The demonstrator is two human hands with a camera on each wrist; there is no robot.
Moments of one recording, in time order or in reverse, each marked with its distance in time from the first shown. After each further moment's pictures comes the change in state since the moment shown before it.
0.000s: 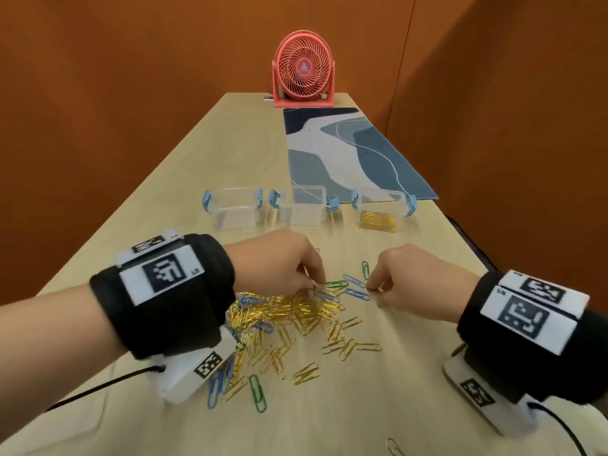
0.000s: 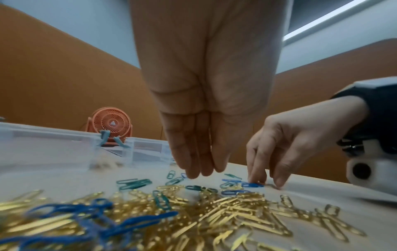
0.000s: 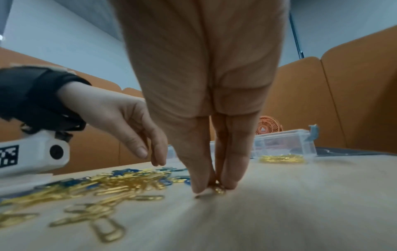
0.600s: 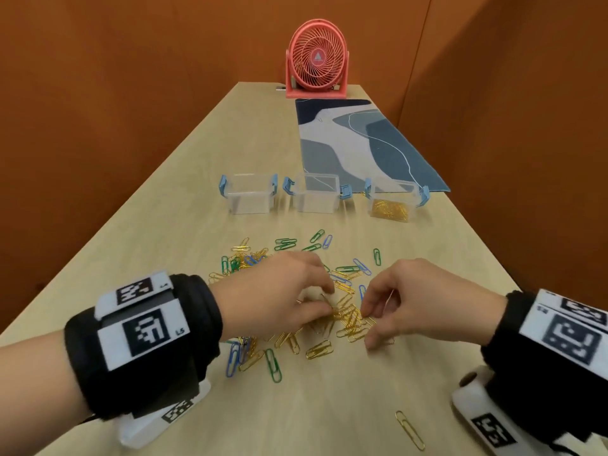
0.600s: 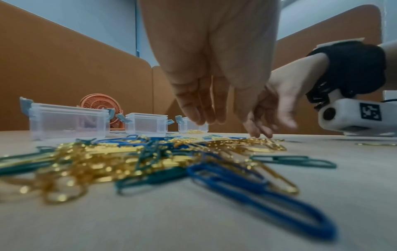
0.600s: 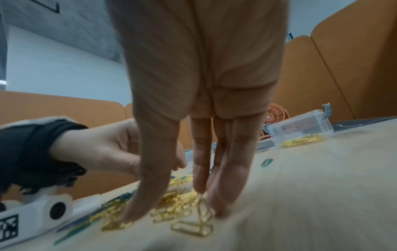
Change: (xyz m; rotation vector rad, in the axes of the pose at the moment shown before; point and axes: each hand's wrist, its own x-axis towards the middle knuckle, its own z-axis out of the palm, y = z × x) left_hand -0.046 0.002 0.036 0.019 0.116 0.094; right_hand -0.034 -0.023 0.010 0.338 -0.060 -0.075
